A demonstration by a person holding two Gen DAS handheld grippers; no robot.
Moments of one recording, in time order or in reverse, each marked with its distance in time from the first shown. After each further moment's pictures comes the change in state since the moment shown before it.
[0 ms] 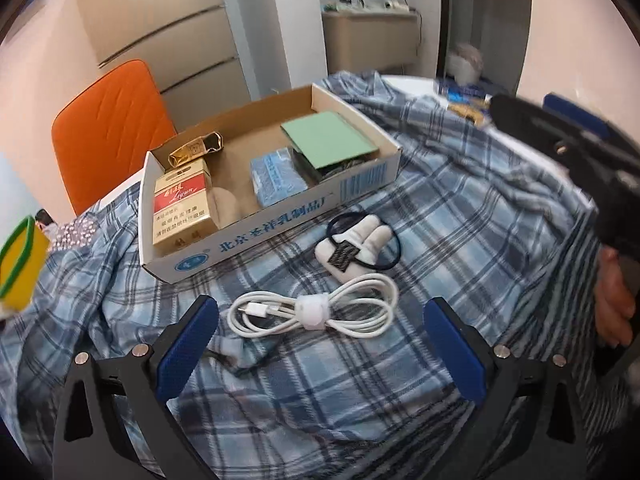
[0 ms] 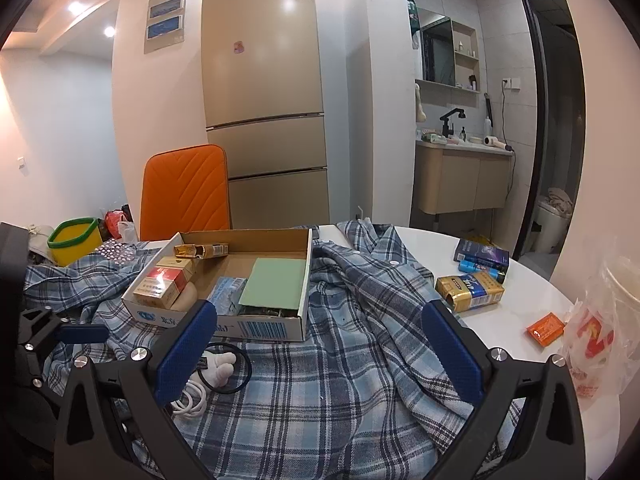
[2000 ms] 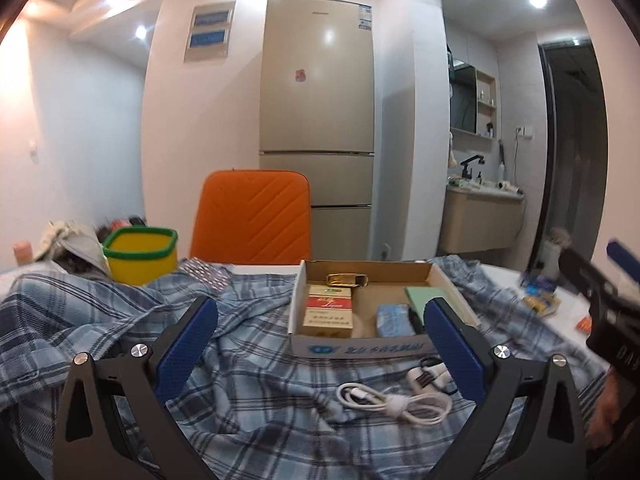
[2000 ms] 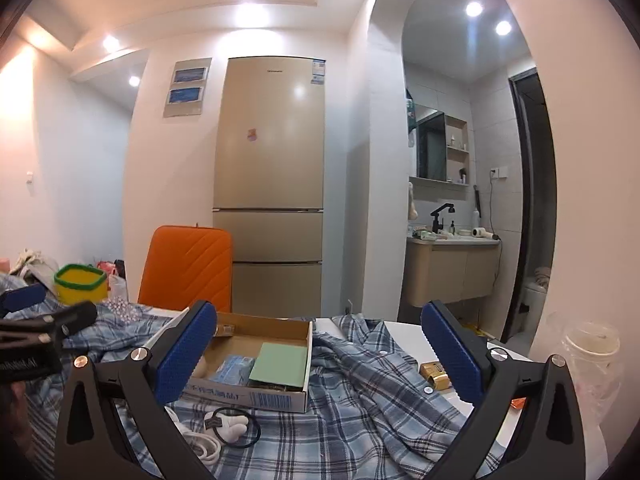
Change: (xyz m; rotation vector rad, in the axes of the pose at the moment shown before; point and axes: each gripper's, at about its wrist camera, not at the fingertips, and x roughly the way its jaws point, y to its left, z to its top) left arm -0.100 0.029 -0.055 -0.396 -0.621 0.338; right arm -0.060 0.026 0.005 -0.095 -0.348 -0.017
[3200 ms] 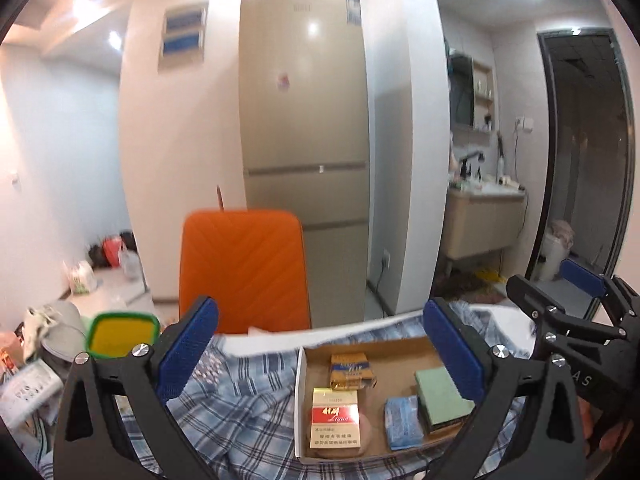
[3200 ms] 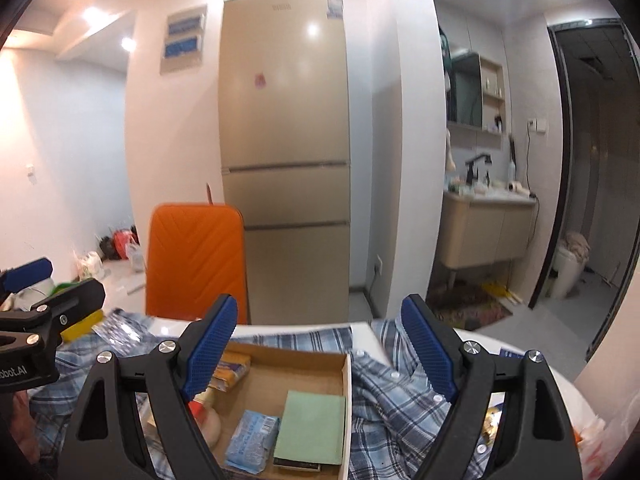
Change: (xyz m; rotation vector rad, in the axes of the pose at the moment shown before) left arm 0.073 0.002 0.145 0.040 0.024 -0.036; right arm 0.149 0.012 0.092 0.037 0.191 0.081
